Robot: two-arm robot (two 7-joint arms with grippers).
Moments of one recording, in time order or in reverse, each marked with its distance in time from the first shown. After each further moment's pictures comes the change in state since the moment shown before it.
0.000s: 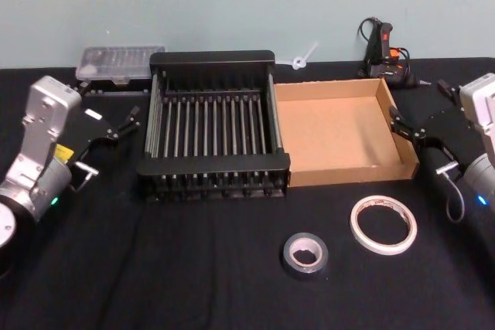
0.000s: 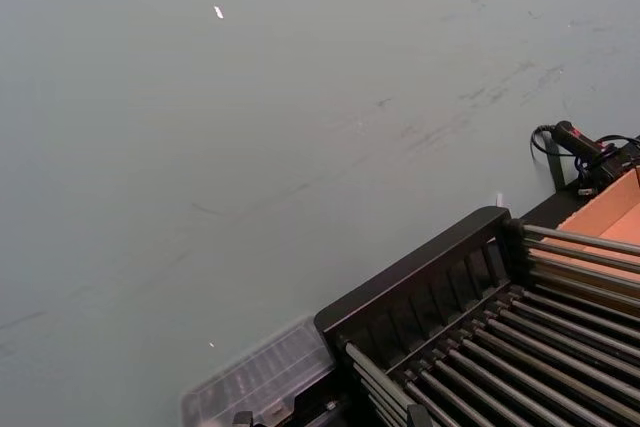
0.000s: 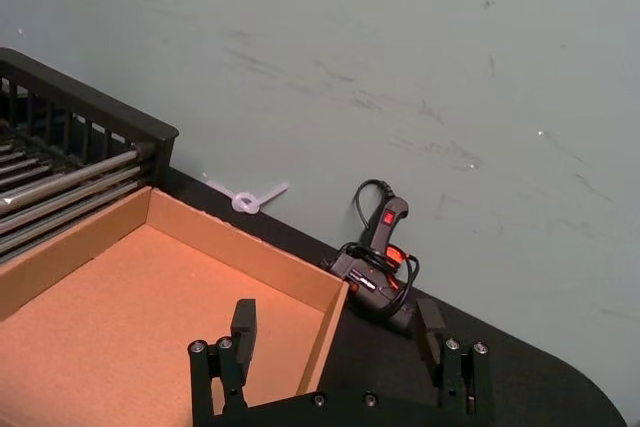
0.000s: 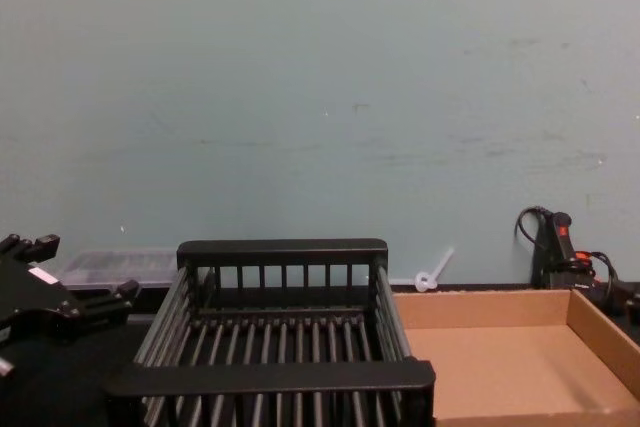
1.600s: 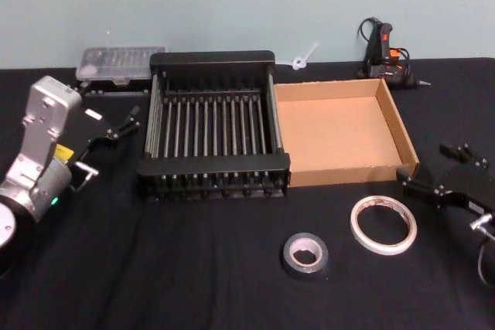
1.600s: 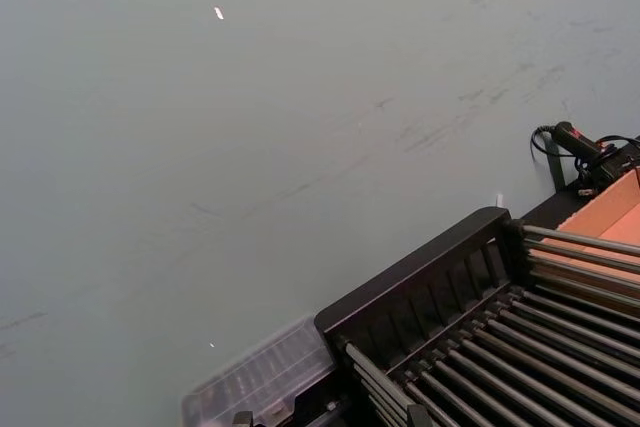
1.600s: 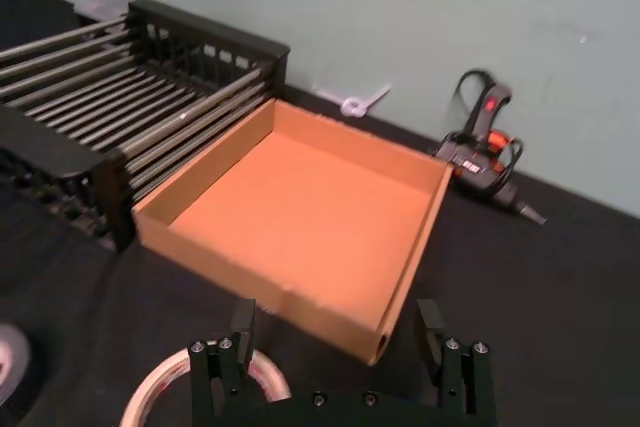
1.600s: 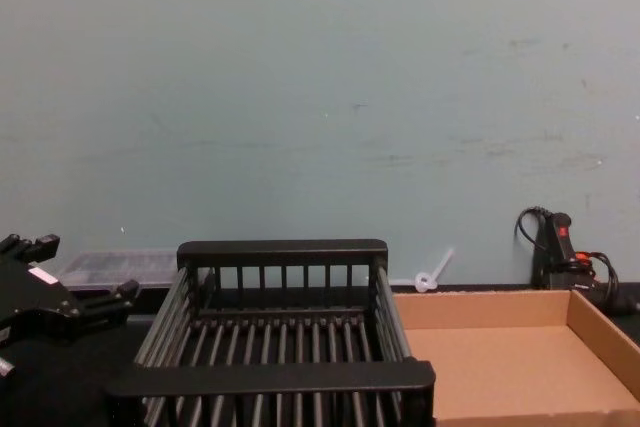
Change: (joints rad) left arm 0.000 0.000 0.000 0.000 0.000 0.000 0.000; right arm -0.304 0.118 0.220 -0.353 0.193 0.329 0.223
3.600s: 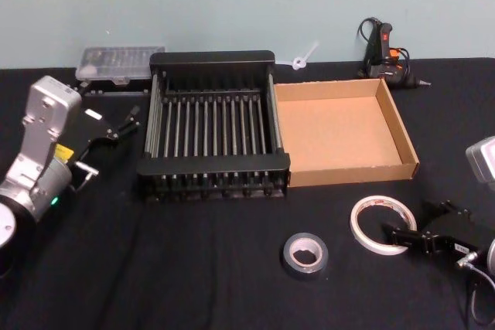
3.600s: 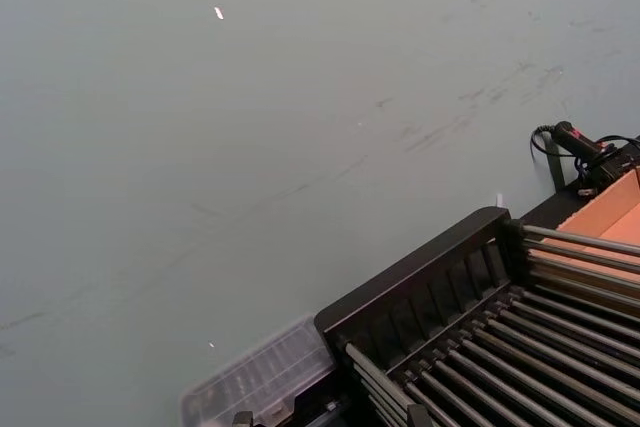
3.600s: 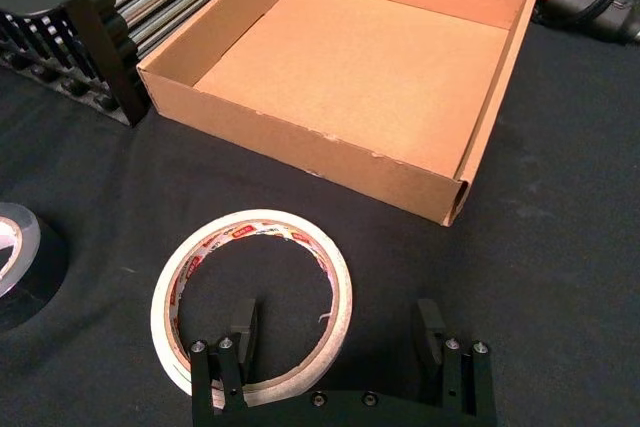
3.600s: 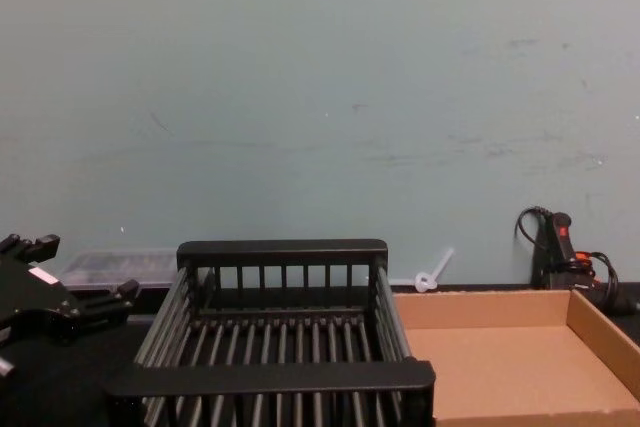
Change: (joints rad) left arm 0.000 0.000 0.000 0.000 0.000 0.000 0.000; right arm 0.004 -0.078 0.001 0.094 -0.030 0.194 0.109
